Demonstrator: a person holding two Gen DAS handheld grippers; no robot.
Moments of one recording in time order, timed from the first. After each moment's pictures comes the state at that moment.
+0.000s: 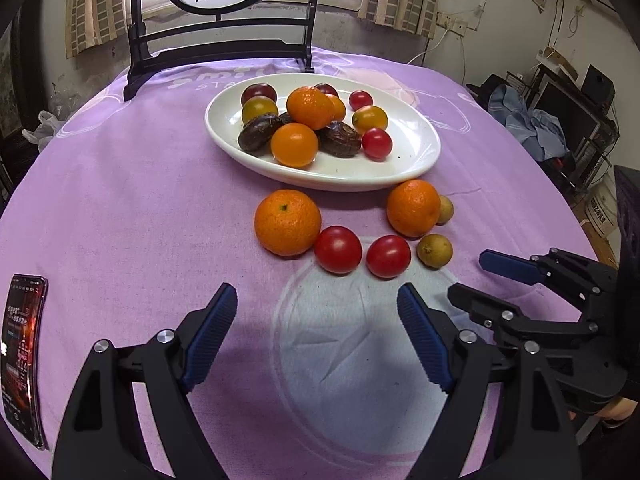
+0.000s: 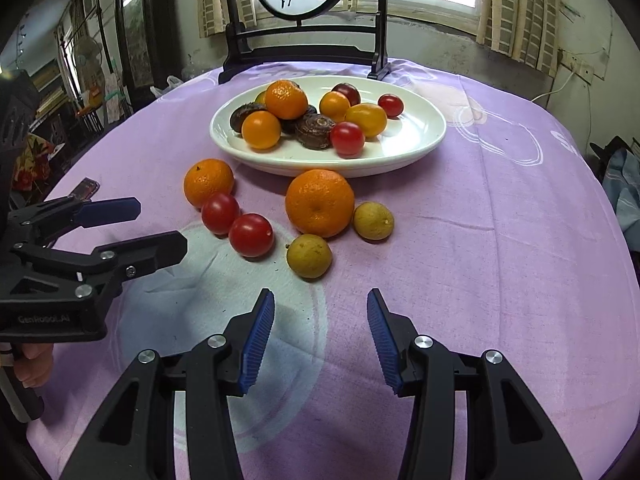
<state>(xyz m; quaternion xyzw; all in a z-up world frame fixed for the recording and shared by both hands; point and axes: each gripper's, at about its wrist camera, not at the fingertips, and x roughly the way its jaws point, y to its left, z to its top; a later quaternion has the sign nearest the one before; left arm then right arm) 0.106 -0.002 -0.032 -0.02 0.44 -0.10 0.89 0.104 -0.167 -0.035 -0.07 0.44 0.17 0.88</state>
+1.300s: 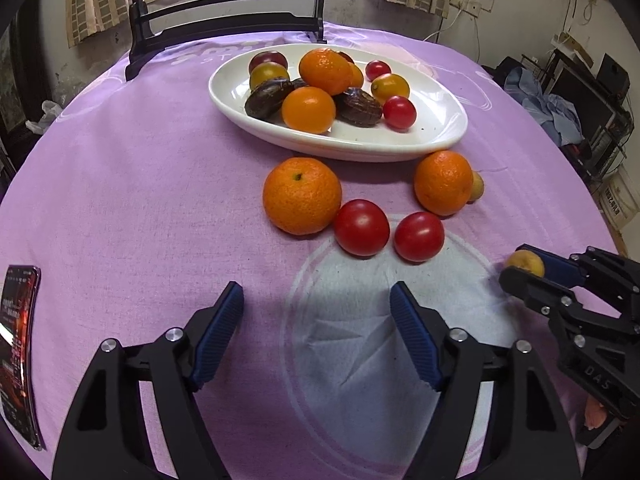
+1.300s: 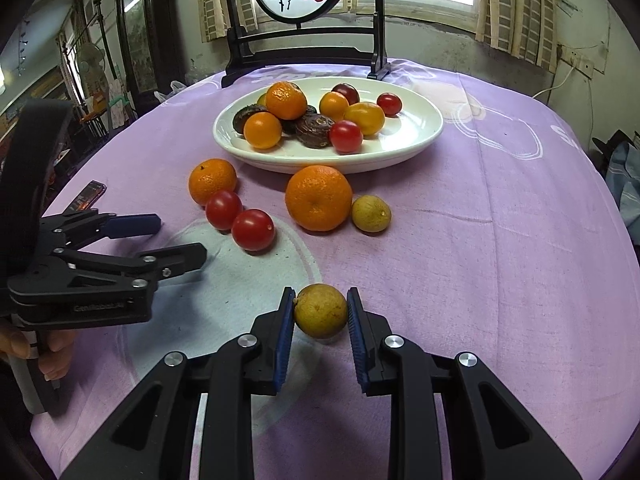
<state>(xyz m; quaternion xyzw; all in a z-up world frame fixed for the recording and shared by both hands) 0.123 -0.007 -0.054 0.01 0.47 -0.08 0.88 0.091 -0.178 -0.030 -0.05 0.44 0.19 0.88</state>
